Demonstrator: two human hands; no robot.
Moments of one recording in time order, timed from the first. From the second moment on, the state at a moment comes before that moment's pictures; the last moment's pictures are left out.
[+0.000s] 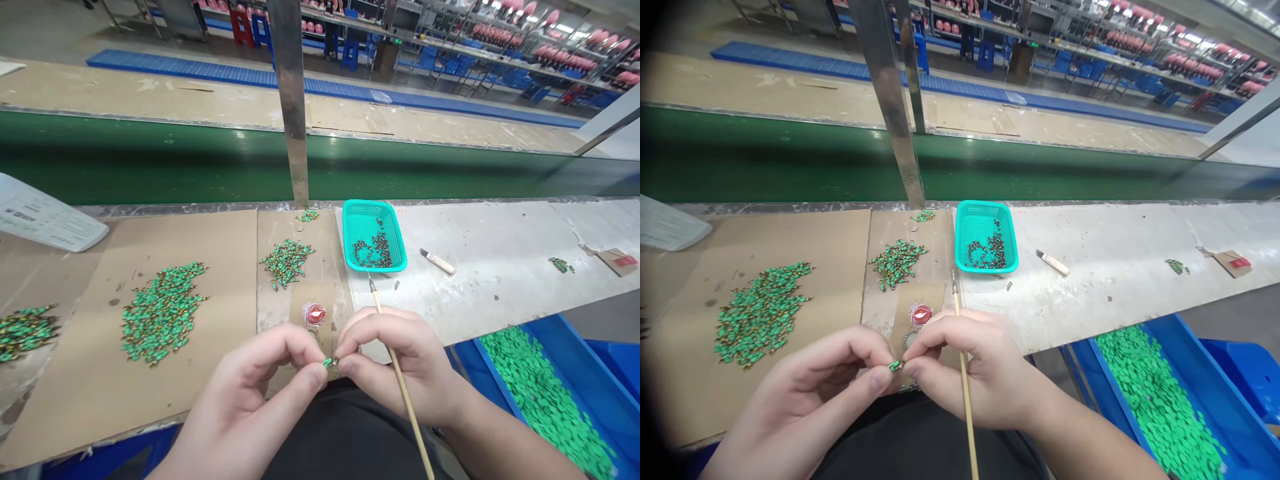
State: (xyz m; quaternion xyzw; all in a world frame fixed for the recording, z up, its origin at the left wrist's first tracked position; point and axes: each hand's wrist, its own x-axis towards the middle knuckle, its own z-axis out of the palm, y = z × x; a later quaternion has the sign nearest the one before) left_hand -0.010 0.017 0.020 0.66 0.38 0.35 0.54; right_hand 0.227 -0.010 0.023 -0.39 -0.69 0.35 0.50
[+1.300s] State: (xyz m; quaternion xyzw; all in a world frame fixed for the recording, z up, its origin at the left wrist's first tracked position) left_hand -0.011 0.011 0.018 0.80 0.32 0.36 0.36; right_hand 0.219 -0.013 0.005 -0.39 -0.64 0.41 0.52
